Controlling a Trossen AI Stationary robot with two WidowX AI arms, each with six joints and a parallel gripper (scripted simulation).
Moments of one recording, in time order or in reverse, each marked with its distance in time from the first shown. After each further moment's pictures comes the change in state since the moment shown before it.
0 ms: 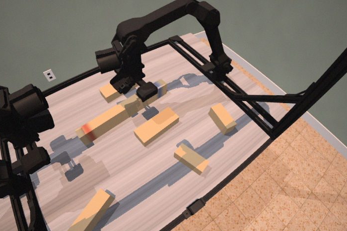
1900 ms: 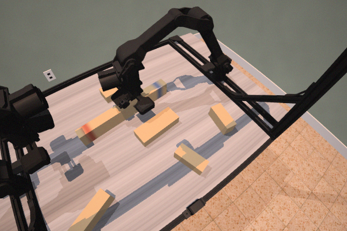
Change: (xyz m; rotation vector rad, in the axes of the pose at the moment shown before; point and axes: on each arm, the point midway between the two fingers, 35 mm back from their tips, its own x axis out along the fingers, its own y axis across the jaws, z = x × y) left arm 0.000 0.000 0.000 0.000 0.000 0.000; right arm 0.073 -0.004 0.011 0.001 0.002 0.000
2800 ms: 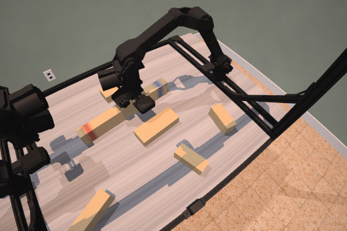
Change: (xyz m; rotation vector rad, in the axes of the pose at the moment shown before) left arm 0.000 0.000 0.000 0.000 0.000 0.000; right arm -0.003 0.001 -0.003 0.000 0.016 0.005
